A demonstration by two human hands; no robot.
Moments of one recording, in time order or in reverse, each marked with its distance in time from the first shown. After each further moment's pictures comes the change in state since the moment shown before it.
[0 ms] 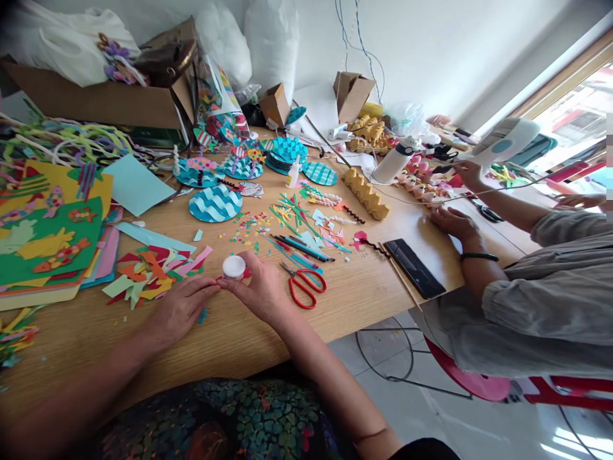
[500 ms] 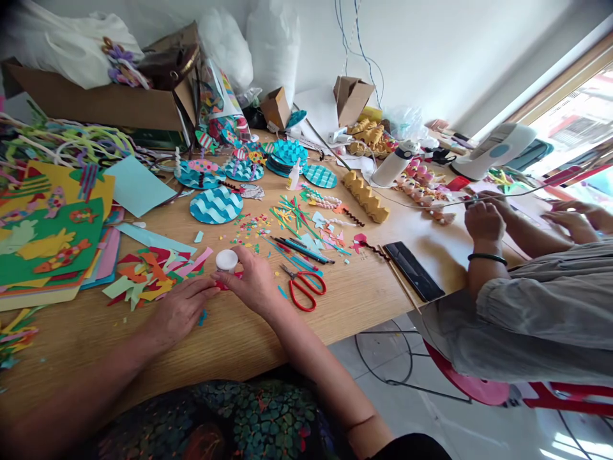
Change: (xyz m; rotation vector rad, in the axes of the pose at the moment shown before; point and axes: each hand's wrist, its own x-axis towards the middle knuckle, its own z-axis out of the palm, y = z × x) left_hand -0.001 -0.001 0.002 0.015 -0.024 -0.021; right_hand 0.019 -0.002 0.009 0.006 -0.030 0.009
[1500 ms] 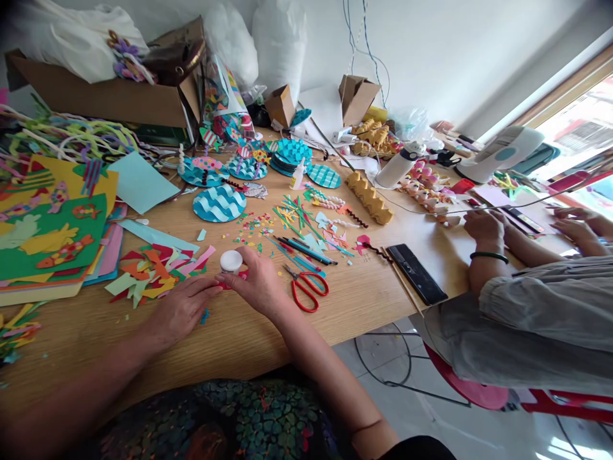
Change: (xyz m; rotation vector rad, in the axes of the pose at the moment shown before) left_hand 0.000 -0.001 -0.001 -0.028 -0.020 0.008; right_hand -0.002 0.001 -0.003 0.010 -0.015 -0.018
